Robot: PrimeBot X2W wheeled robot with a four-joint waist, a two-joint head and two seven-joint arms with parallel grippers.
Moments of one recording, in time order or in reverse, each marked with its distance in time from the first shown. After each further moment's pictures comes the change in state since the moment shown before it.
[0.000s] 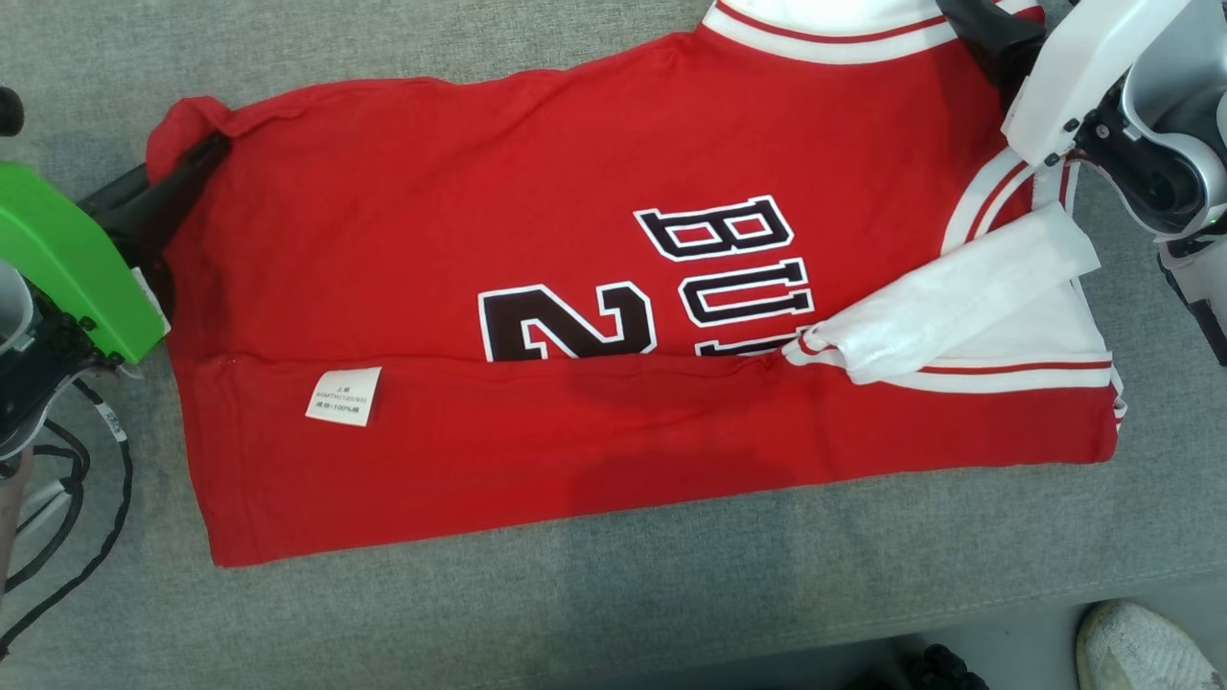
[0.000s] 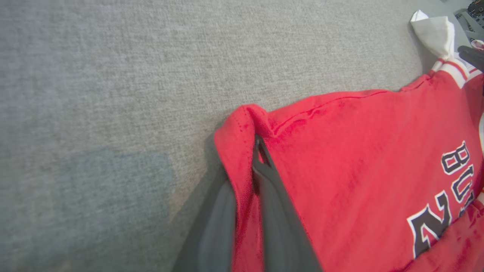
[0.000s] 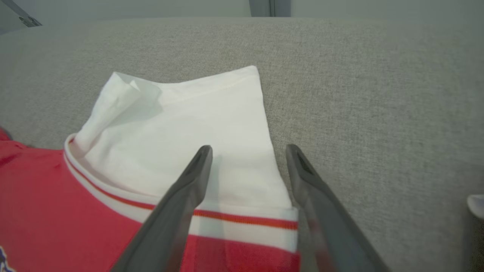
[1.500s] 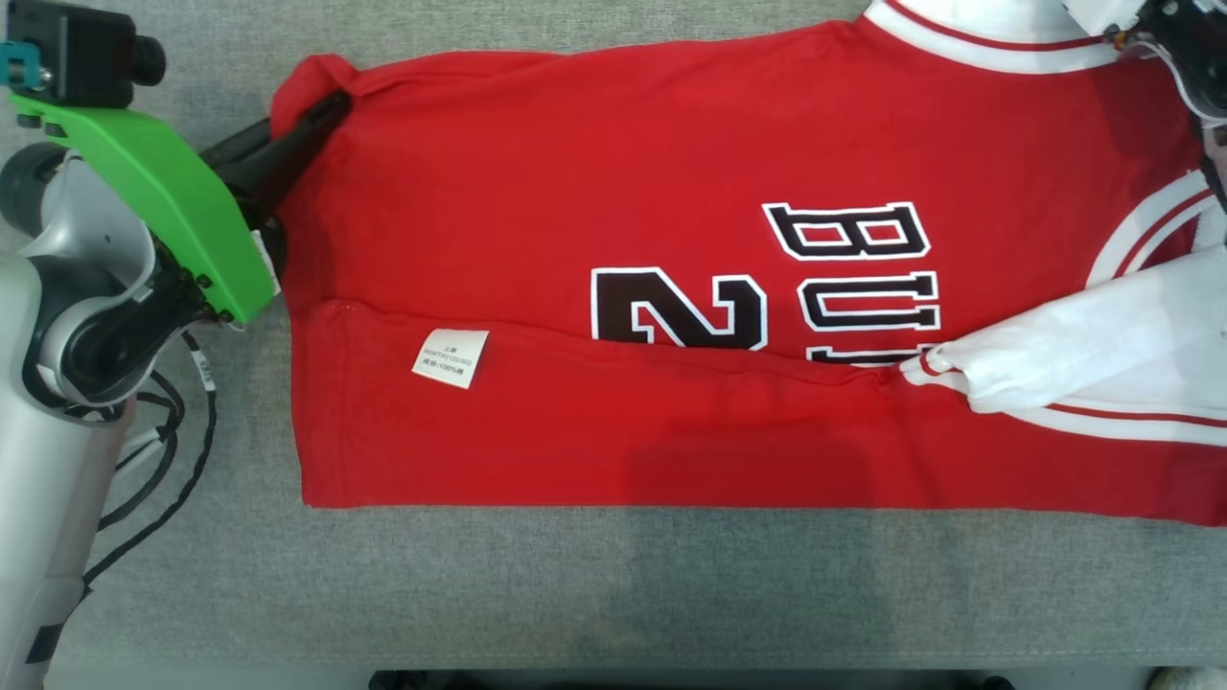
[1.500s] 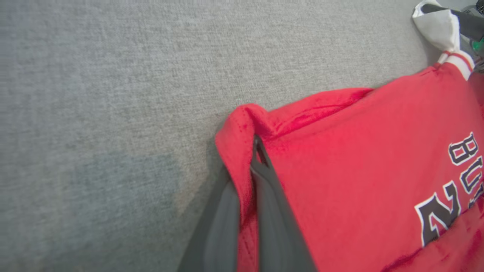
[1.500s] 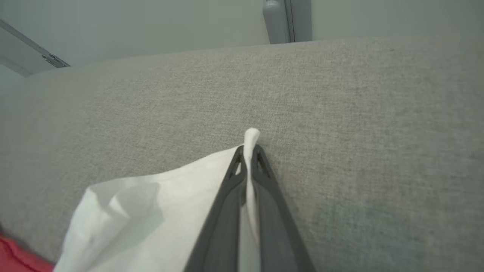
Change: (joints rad) left arm -0.136 -0.099 -0.146 0.084 0.030 -0.044 -0.055; right arm -0.173 0.052 -0.060 0.235 0.029 0.004 0.004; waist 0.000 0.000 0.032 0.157
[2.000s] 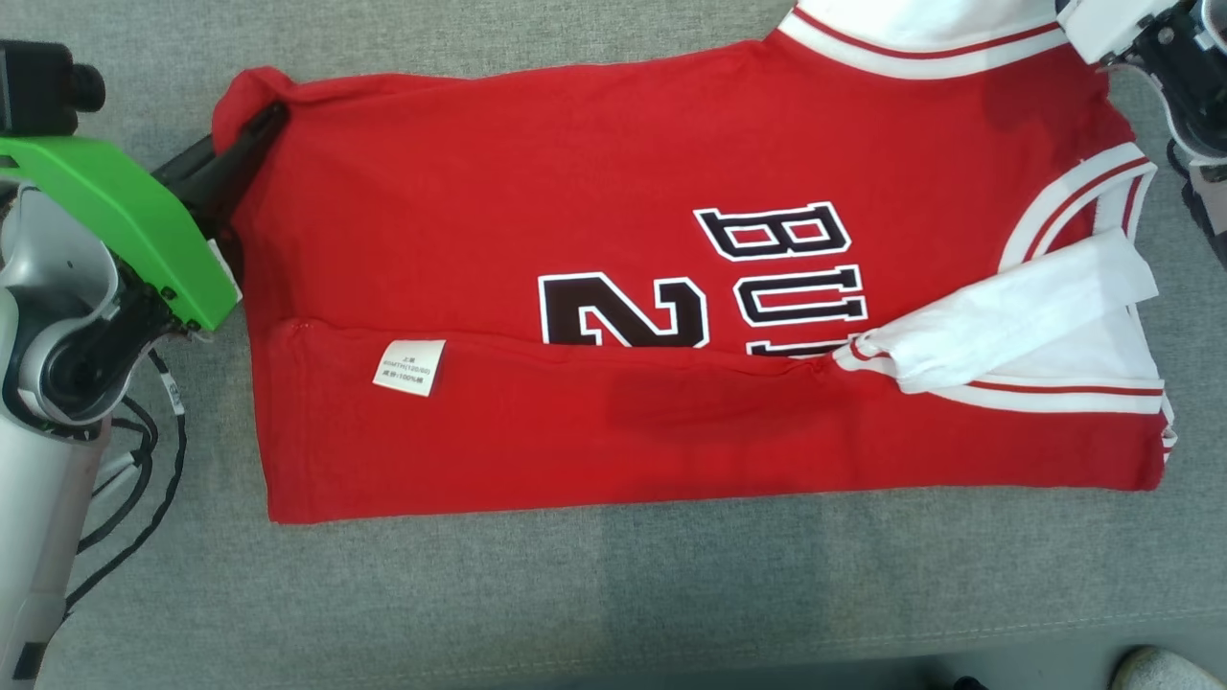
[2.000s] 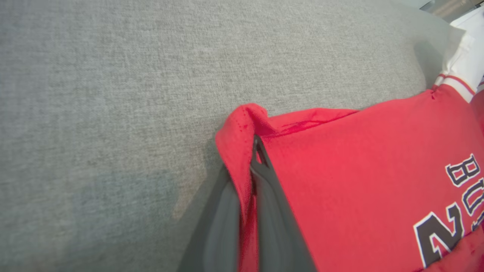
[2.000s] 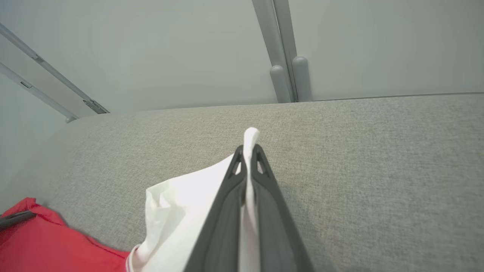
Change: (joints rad) left arm 0.021 0.025 0.025 0.062 0.009 0.000 -0.086; right arm 0.055 -0.008 -0.021 -0.093 0.065 0.057 -0.131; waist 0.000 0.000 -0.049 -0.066
